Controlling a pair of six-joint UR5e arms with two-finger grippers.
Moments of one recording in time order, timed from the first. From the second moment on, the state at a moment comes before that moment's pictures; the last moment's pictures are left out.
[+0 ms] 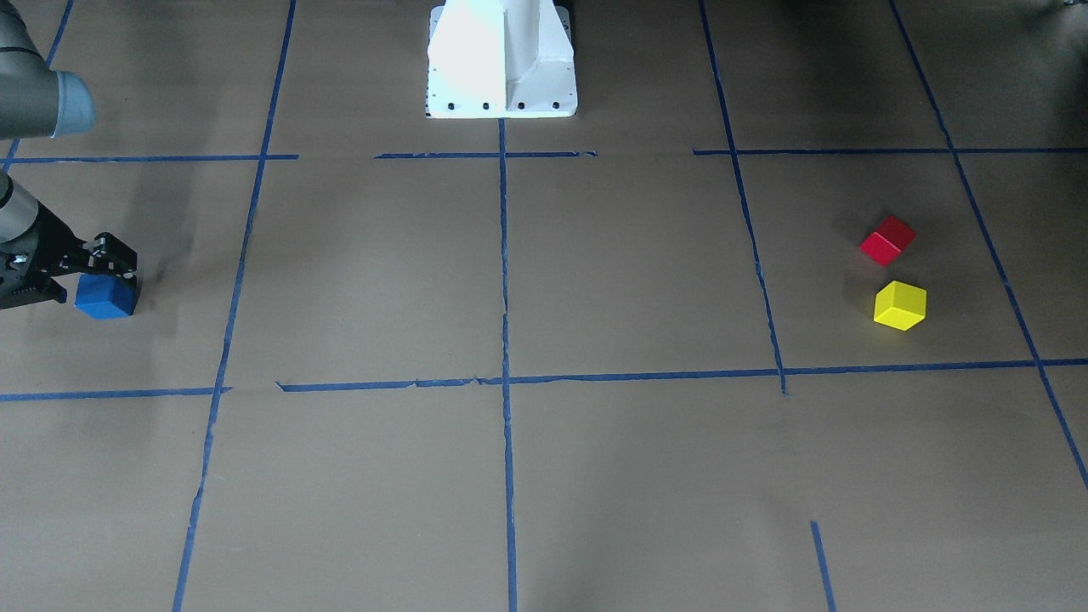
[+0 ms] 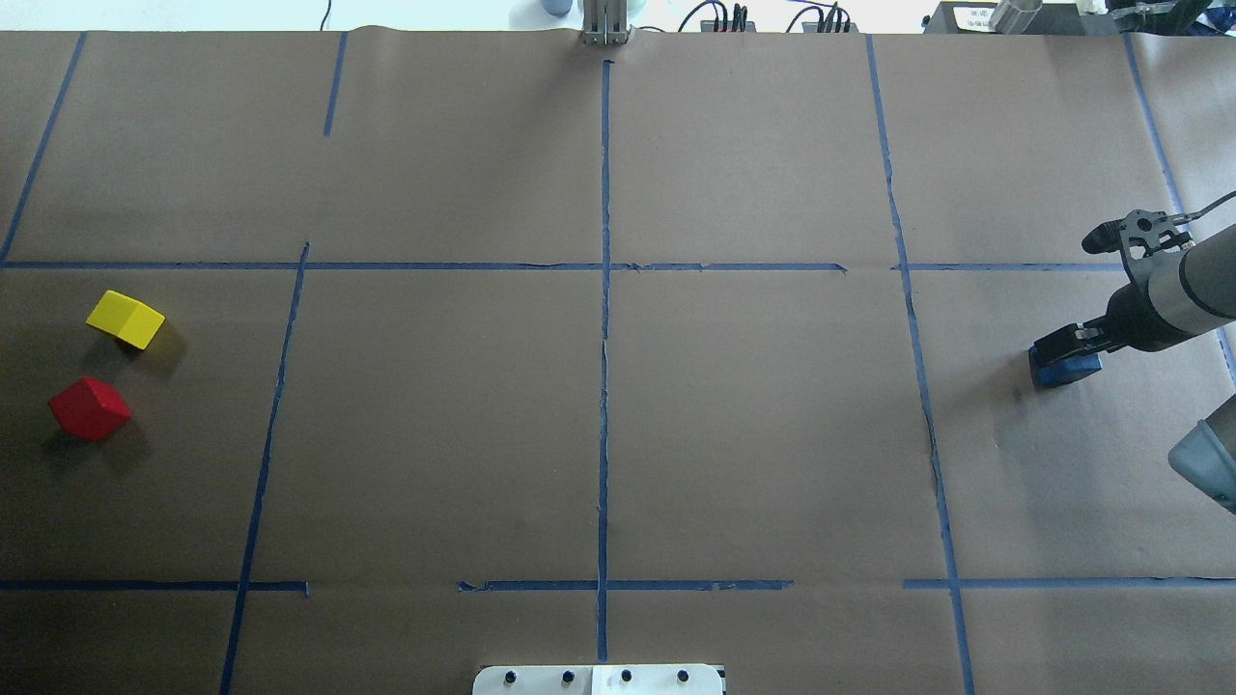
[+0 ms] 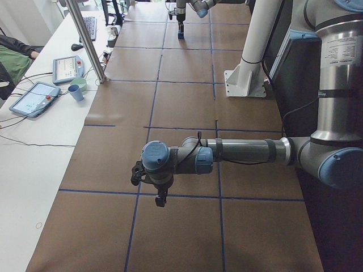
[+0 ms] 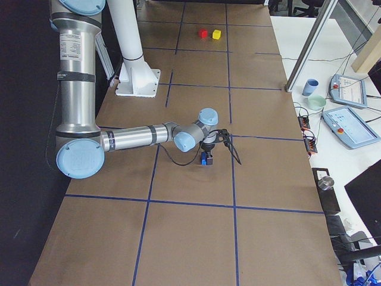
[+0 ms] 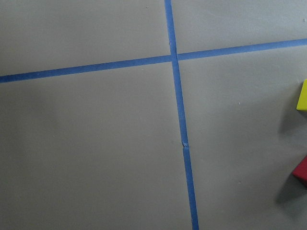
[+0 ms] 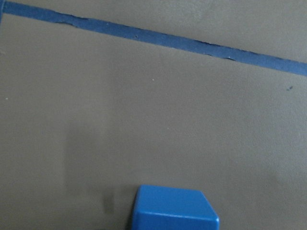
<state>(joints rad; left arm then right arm) -1.59 -1.50 -1.63 -1.55 -2.39 0.17 0.95 -1.61 1.66 -1.09 2.14 0.61</state>
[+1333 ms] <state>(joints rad) -1.59 -1.50 -1.63 -1.55 -2.39 0.17 0.74 -1.18 1.76 -1.42 2.02 0.89</state>
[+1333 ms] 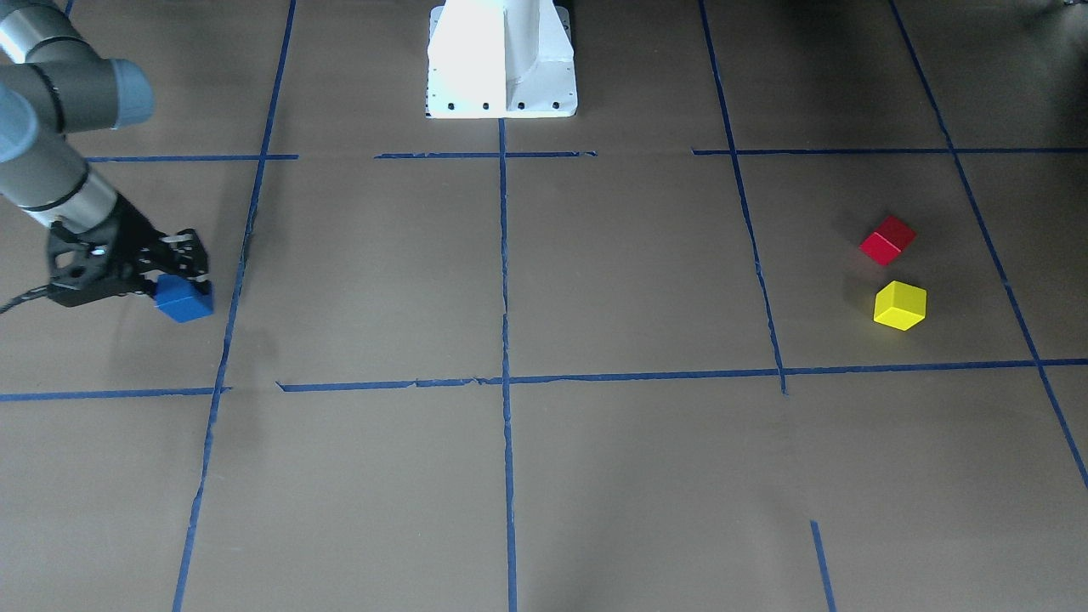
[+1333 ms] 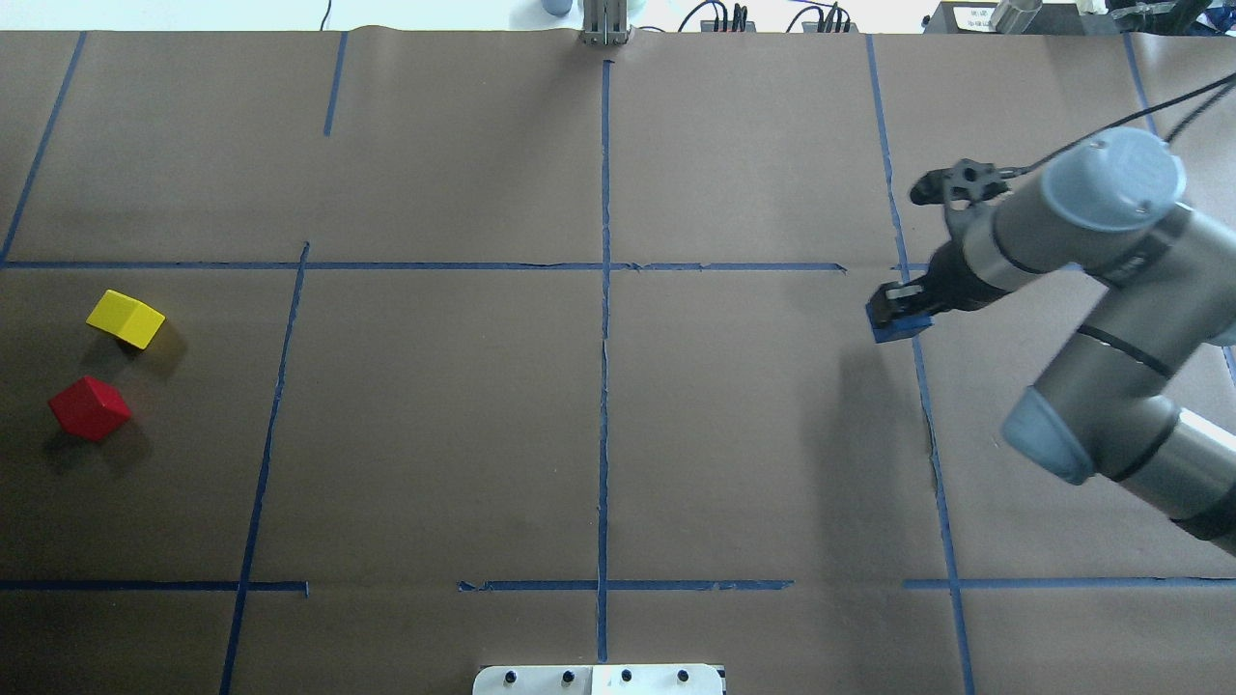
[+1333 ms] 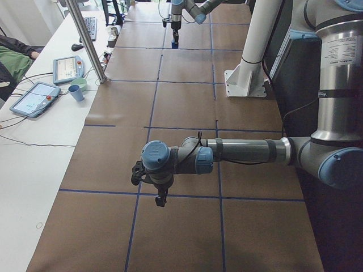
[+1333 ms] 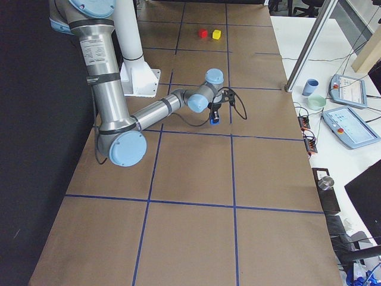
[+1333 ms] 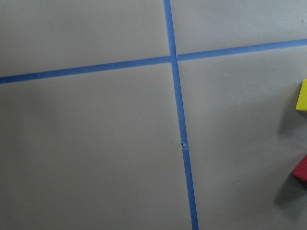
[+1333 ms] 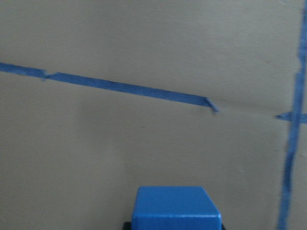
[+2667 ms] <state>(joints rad) -1.59 -1.50 -1.63 -1.55 -2.40 0.17 0.47 -0.63 1.30 -1.50 1.82 1.28</state>
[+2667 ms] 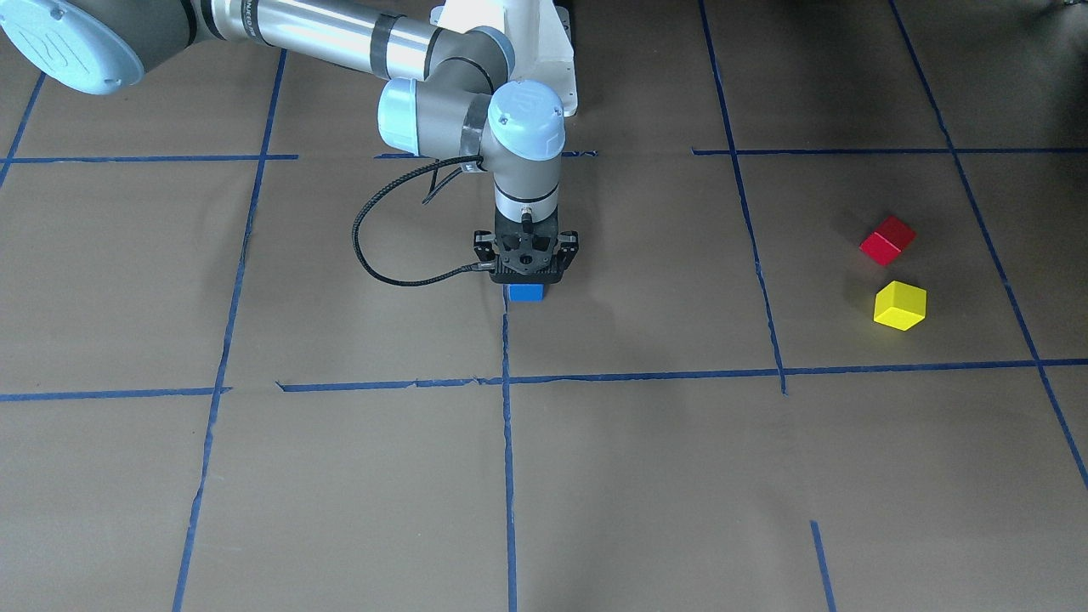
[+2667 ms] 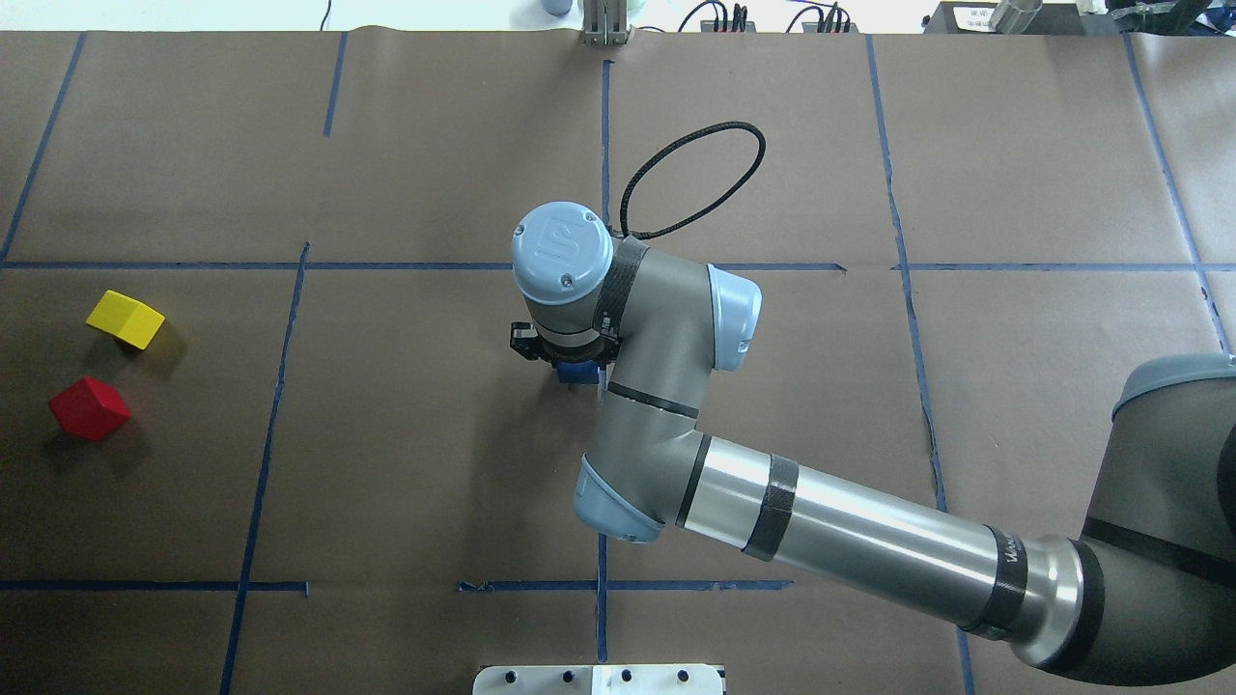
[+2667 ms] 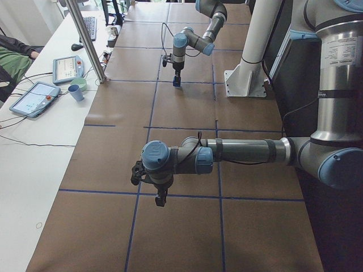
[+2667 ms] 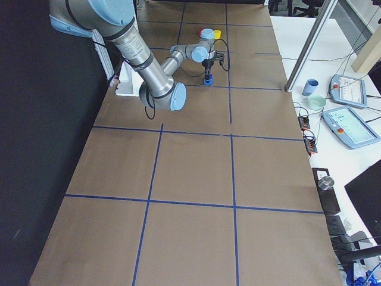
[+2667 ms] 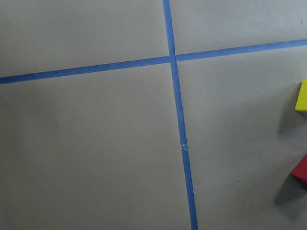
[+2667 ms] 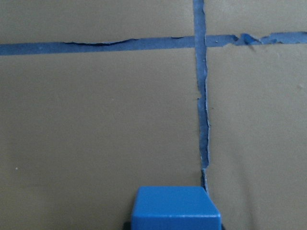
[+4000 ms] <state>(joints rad) -1.57 -1.50 -1.65 -1.55 -2.39 0.17 0.55 -0.66 1.40 -1.52 1.90 1.23</state>
